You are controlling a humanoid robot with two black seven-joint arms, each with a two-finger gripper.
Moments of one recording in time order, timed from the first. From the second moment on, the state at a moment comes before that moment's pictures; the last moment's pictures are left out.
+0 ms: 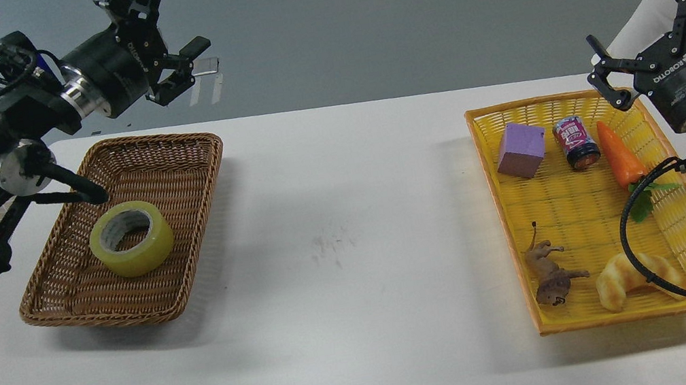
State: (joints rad) left arm -0.91 0.55 -0.70 -1.00 0.35 -0.42 -0.15; right arm 0.44 -0.18 1.65 1.00 -0.41 0.49 -0.13
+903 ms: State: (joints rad) left arm -0.68 0.23 -1.10 -1.00 0.34 -0.49 -0.16; right arm 0.62 -0.04 1.58 0.86 -0.40 0.49 -0.13
